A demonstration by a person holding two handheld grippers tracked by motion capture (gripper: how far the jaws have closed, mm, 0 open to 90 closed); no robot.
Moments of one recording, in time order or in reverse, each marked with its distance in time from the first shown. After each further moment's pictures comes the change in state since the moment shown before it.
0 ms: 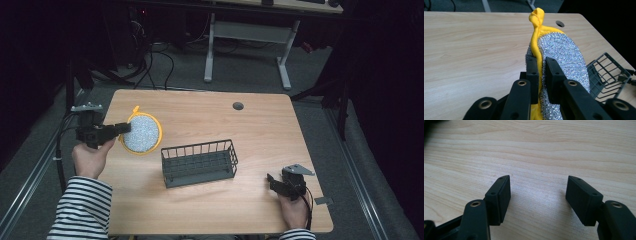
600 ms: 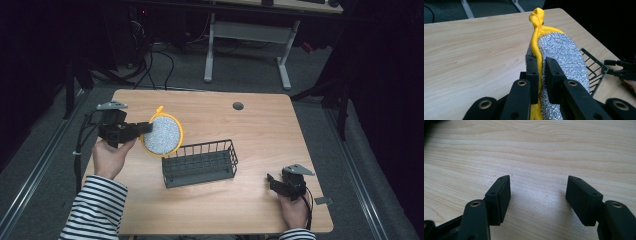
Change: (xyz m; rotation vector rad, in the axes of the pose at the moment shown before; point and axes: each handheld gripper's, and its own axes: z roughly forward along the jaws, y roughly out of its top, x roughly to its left) left arm -0.054 0.012 0.025 0.027 -0.080 0.119; right arm 0.000 0.000 0.000 0.000 -0.001 0.001
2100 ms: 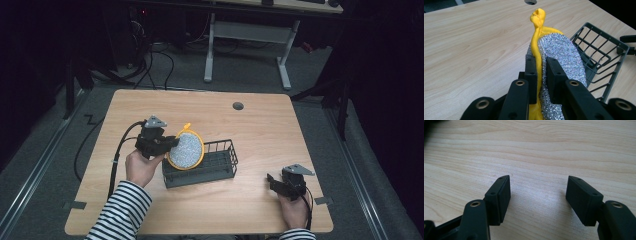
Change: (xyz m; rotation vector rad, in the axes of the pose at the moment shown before) left arm -0.039 -0.028 0.070 0.089 0.038 0.137; right arm 0.000 0.000 0.000 0.000 -0.001 -0.002
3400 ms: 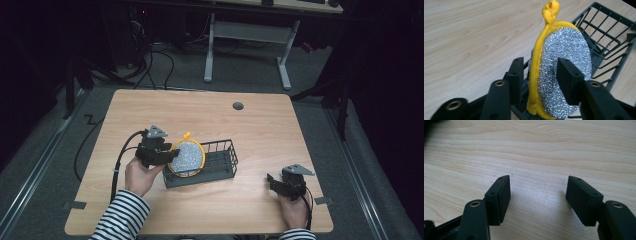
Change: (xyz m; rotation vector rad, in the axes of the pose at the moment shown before) left arm -0.006 -0.021 0.003 0.044 0.043 0.007; right arm 0.000 0.000 0.000 0.000 0.000 -0.001
